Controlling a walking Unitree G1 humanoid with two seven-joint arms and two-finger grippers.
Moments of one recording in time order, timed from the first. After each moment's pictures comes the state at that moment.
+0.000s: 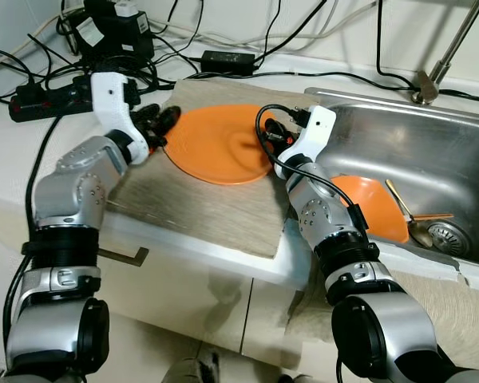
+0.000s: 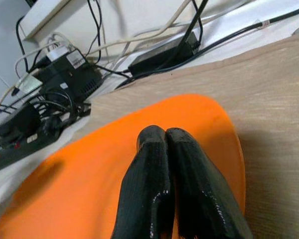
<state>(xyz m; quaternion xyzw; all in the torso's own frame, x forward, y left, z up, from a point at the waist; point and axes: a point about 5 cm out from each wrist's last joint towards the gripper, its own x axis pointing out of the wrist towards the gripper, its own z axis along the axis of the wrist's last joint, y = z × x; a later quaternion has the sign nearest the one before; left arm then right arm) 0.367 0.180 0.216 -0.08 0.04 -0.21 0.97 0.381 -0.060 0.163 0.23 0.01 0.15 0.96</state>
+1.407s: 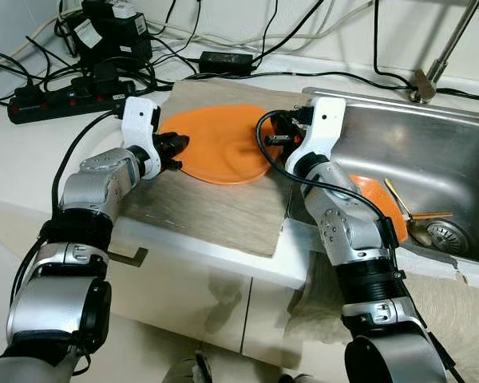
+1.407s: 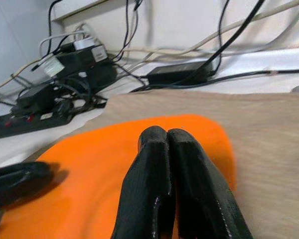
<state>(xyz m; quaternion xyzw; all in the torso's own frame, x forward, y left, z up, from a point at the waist) 0.388 0.190 0.180 -0.01 0.14 -0.20 0.97 0.352 -0.069 0.192 0.12 -0.02 0.19 0.98</state>
